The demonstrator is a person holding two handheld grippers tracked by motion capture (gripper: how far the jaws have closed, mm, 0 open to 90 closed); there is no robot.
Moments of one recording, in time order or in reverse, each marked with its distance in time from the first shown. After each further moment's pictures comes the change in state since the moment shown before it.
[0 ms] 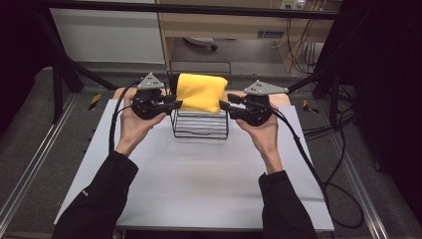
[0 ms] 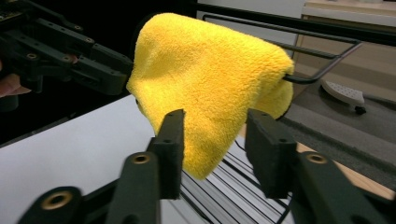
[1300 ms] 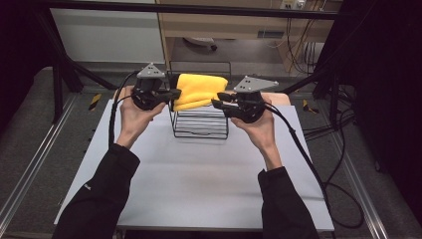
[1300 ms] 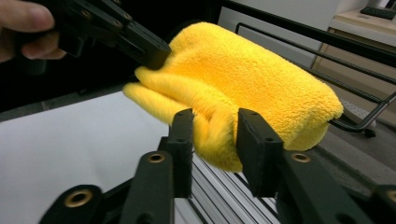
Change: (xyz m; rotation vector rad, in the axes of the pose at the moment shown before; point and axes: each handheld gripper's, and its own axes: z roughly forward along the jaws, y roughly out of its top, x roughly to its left) left arm 0.005 0.025 0.003 0.009 -0.007 0.003; right arm 0.013 0.019 0.010 0.023 0.079 -0.145
